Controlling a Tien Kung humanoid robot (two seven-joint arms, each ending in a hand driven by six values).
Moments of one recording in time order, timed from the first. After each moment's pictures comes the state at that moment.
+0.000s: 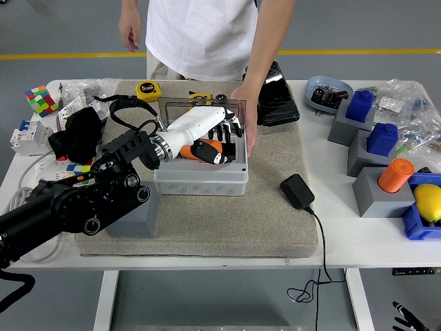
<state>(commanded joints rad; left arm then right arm) -0.82 0.18 -0.51 -1.03 1.64 0.19 -0.09 0.22 -0.15 0.61 0.18 -0.06 -0.12 -0.10</state>
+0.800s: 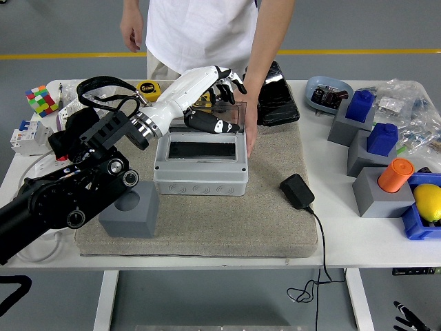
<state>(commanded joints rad) -0.76 0.22 -0.75 -1.17 1.63 0.22 -0.14 0.22 -0.15 0.61 0.18 -0.06 -0.12 -0.10</state>
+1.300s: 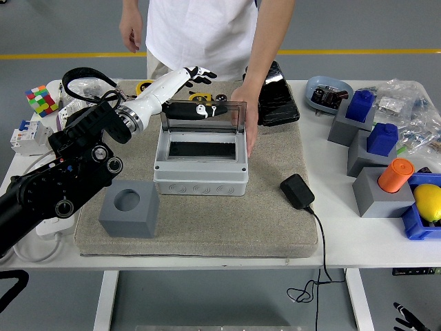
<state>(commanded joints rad) -0.75 0.24 -0.78 -1.11 1.60 0.07 0.05 0.22 -0.15 0.60 0.18 -0.05 -0.12 -0.09</state>
